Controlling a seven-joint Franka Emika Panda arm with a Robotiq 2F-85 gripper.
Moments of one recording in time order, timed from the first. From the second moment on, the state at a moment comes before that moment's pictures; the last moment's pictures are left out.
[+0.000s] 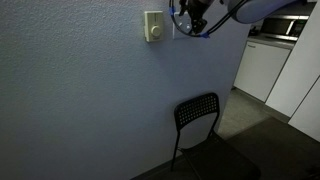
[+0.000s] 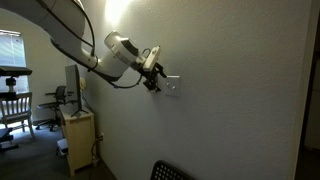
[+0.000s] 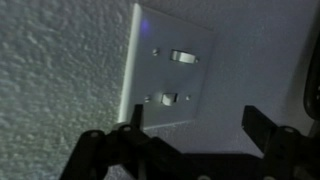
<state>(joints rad) 0.20 0.24 0.12 -1.64 -0.86 2.58 -0.79</state>
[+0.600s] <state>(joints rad) 0.20 0.23 0.12 -1.57 -0.88 2.61 -0.83</state>
